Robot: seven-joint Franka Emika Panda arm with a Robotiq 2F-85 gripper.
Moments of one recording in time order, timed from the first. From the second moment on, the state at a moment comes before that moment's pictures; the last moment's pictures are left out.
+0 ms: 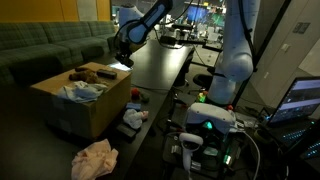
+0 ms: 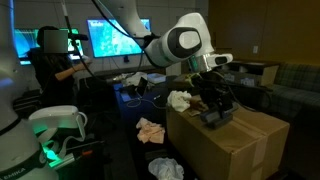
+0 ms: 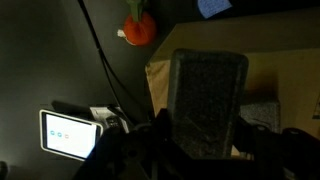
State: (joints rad) arm 0.03 0.25 -0.18 -2.11 -0.37 2.58 0.25
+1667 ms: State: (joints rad) arm -0.03 0.58 -0.16 -1.78 -0.30 2.52 0.11
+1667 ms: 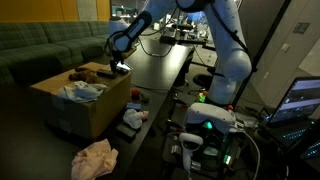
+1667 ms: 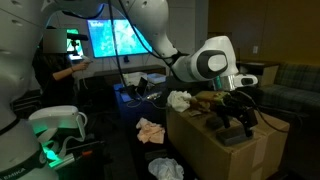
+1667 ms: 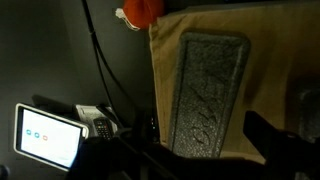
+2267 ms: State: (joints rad) arm -0.02 0.51 -0.14 -1.77 -0.30 2.53 0.11
